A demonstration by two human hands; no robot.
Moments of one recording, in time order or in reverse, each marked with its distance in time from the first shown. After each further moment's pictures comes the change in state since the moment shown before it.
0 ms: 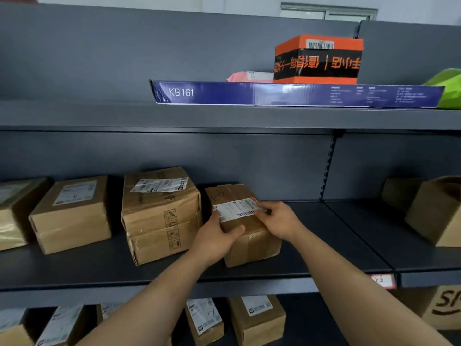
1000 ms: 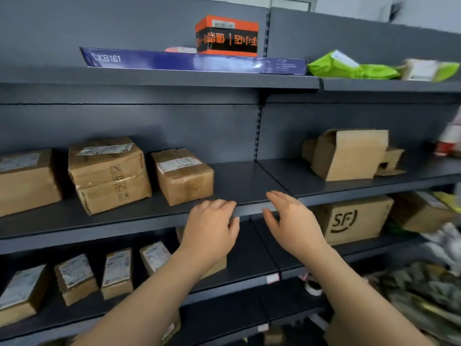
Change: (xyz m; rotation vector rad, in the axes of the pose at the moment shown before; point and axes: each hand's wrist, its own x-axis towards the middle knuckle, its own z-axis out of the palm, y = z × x) left_hand -0.186 0.067 0.093 0.634 0.091 0.648; right_hand -0.265 0.051 -0.076 -0.488 0.387 -0.099
